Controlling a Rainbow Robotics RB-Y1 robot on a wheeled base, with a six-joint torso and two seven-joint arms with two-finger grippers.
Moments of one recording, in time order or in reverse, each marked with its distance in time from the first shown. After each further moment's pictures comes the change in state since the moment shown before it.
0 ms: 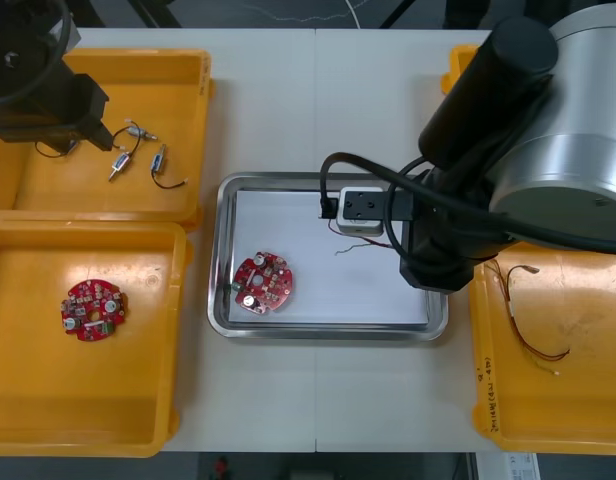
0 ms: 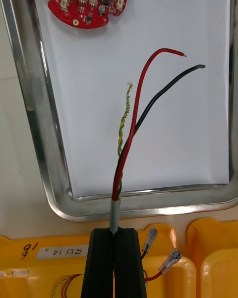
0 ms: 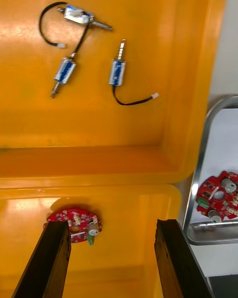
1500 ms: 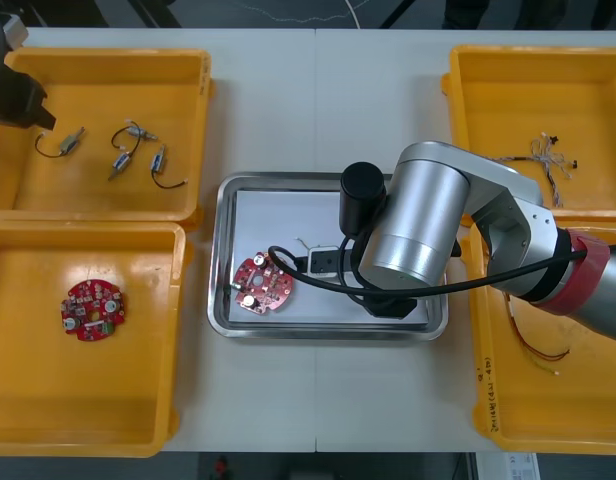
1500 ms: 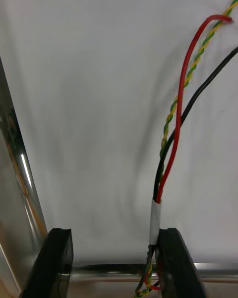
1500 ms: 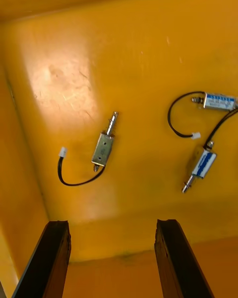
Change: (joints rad) right arm -0.018 0.099 0.349 0.343 0.241 -0.233 0.057; left arm -0.067 0.029 -0.007 0.636 -0.111 -0.504 -0.707
